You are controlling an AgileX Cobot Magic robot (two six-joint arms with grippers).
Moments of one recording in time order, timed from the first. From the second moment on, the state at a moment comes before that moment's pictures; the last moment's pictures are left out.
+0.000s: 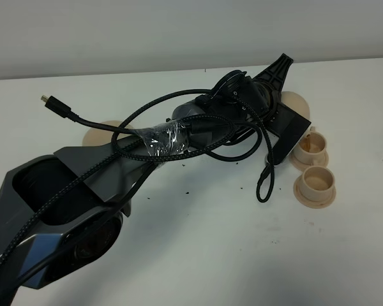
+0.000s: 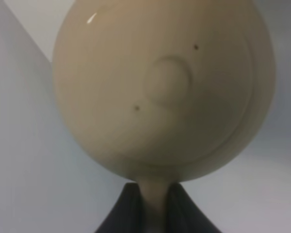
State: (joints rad) left arm -0.77 2.45 -2.04 0.64 0.43 1.19; right arm 0.07 0.06 -0.48 0.01 1.07 -0.07
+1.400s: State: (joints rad) left arm -0.77 2.45 -2.04 0.75 0.35 1.23; right arm 0.07 0.06 -0.48 0.01 1.07 -0.07
